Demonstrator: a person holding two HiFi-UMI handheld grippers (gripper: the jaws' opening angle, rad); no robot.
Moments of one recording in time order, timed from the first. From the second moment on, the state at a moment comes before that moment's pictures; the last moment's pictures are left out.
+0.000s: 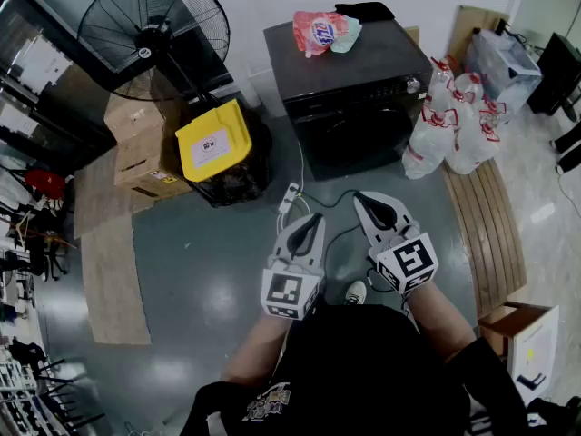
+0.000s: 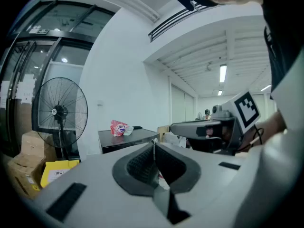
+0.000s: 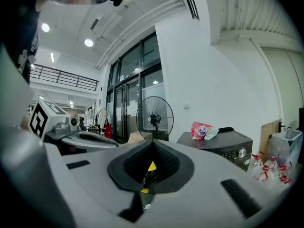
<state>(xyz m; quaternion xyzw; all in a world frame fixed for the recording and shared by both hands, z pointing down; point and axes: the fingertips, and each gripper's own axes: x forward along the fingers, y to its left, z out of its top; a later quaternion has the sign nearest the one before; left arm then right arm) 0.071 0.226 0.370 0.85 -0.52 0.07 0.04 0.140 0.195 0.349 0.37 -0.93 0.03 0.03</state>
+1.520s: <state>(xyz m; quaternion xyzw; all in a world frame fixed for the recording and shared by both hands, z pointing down) 0.015 0.179 0.374 0.86 -0.51 0.04 0.04 0.096 0.127 0.358 0.37 -0.90 0.20 -0.08</state>
